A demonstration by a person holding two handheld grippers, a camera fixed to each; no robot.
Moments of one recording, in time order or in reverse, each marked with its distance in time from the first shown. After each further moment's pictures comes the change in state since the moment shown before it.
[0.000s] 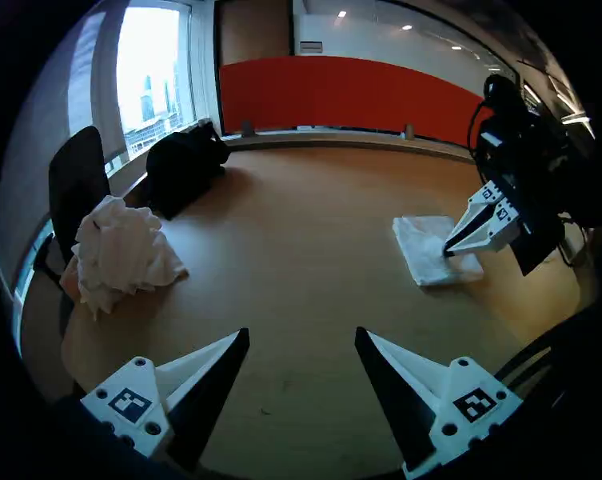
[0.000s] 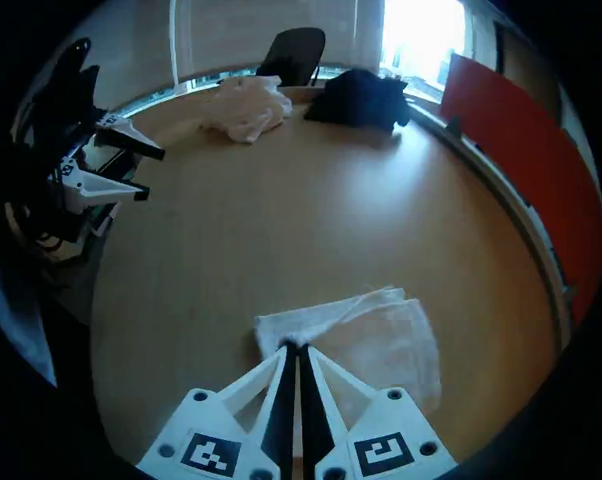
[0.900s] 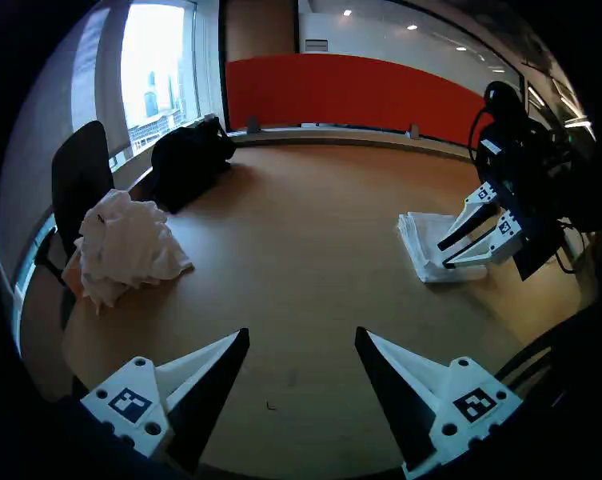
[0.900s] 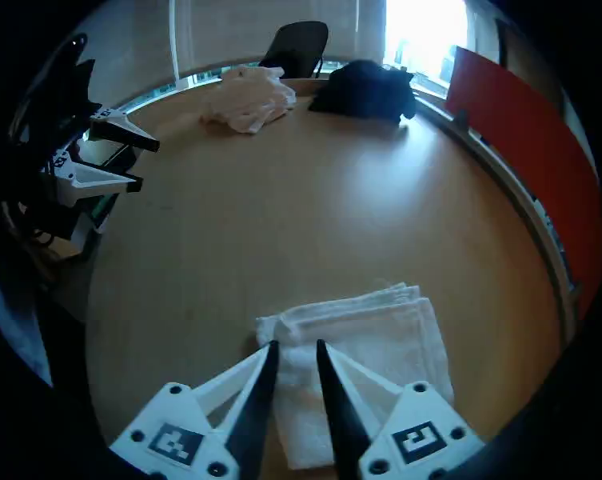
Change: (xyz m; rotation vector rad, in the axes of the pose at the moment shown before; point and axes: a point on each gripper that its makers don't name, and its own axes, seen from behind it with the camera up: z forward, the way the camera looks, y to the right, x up) left arm -0.004 -0.007 -0.002 0.010 -0.008 -0.012; right arm 0.003 -0.001 0.004 -0.007 0.003 0.010
